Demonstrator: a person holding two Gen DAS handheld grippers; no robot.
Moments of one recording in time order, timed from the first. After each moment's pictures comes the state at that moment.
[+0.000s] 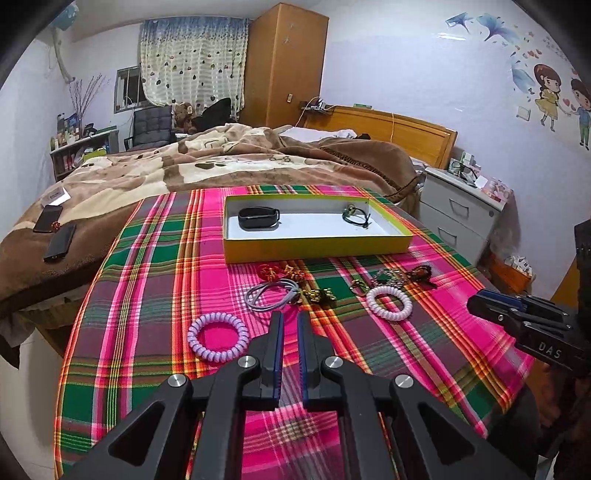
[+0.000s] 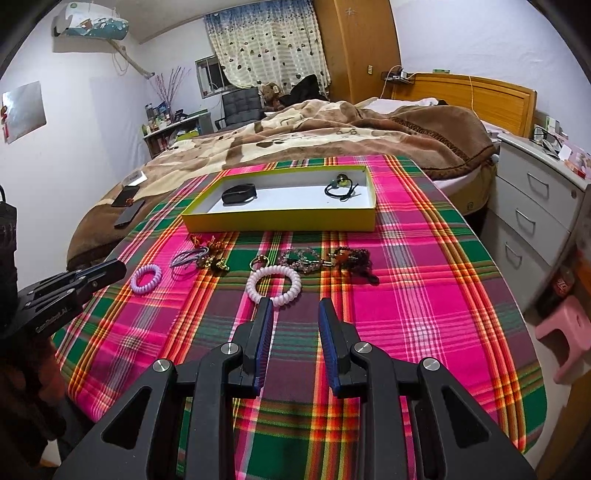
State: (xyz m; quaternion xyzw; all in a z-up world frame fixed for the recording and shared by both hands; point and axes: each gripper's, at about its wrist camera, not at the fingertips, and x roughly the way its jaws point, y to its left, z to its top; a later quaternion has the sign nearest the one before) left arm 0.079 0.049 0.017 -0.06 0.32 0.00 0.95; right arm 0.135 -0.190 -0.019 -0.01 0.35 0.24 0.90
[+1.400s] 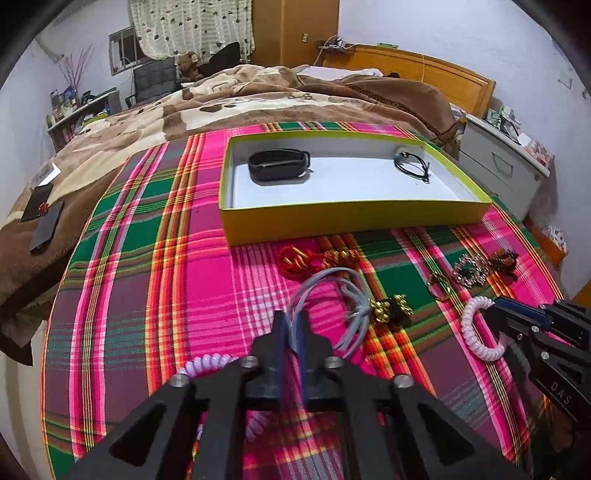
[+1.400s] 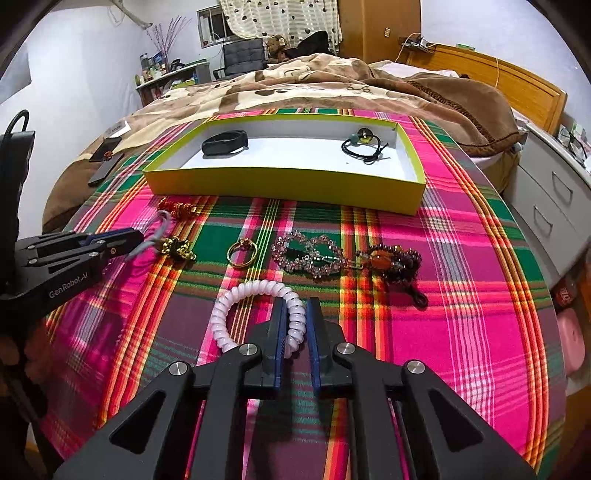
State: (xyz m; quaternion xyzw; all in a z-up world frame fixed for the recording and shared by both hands) left arm 0.182 0.063 -0.033 -0.03 0.44 0.03 0.90; right arm 0.200 -0.139 -0.064 -0.07 0.43 0.23 0.87
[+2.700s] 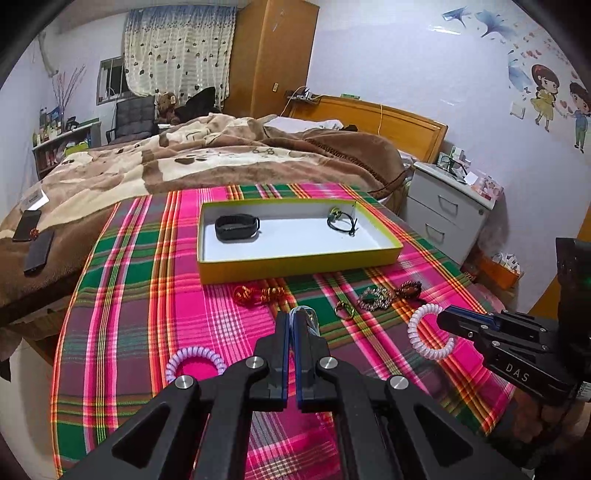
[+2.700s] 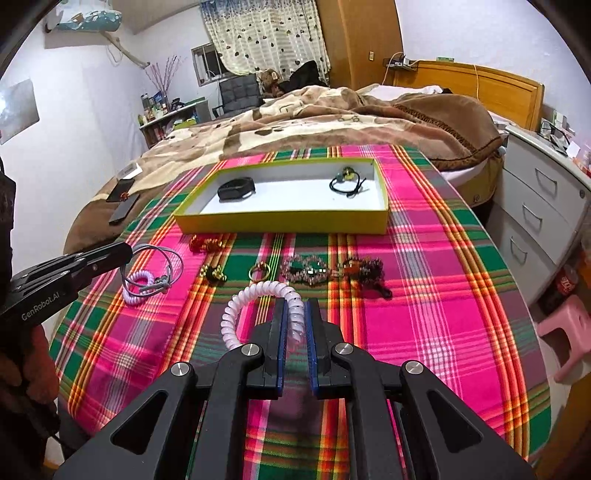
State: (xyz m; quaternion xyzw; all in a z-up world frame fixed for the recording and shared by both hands) left arm 0.118 0.044 0.035 -0.06 0.34 -0.04 0.94; right arm 0.162 -0.172 -0.018 -0.02 0.38 0.24 0.90
